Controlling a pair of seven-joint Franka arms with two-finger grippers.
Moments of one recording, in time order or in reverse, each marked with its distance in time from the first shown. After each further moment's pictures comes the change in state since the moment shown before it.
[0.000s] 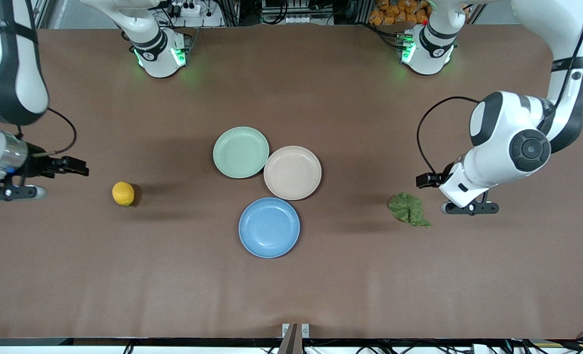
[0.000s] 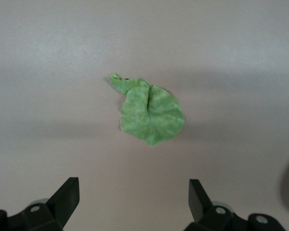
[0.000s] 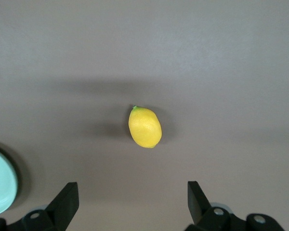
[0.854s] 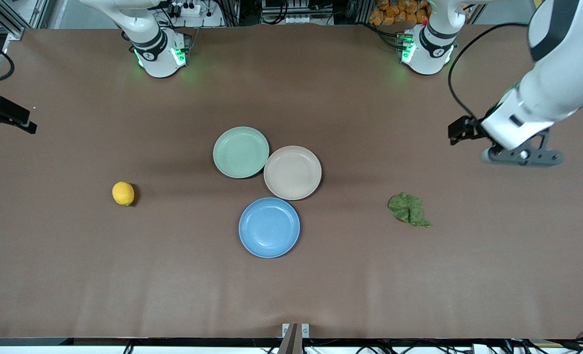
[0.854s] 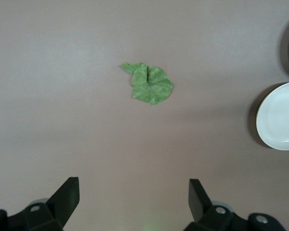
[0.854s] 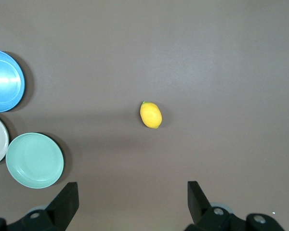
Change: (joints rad) left arm -0.025 -0.185 -0.004 0.266 0.000 -0.469 0.151; right arm 0.017 -0.166 -0.001 0.315 0.000 -0.375 0.092
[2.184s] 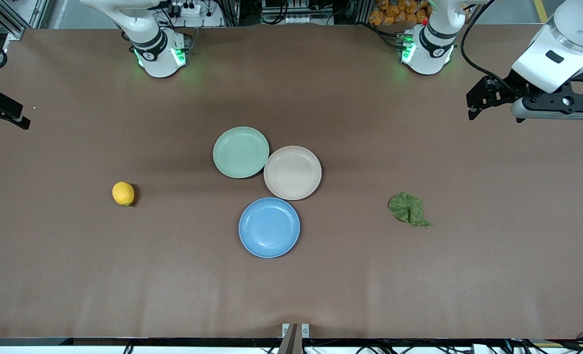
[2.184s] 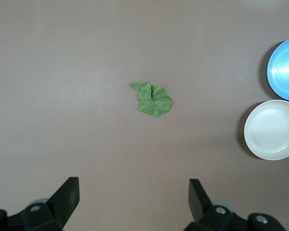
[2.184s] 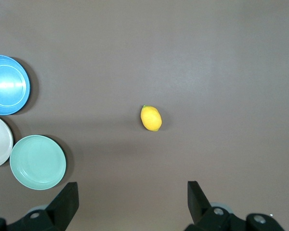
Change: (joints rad) left arm -0.002 -0.185 0.011 0.005 0.004 -0.023 -0.018; right arm 0.003 -0.021 0.001 0.052 0.000 -0.040 0.000
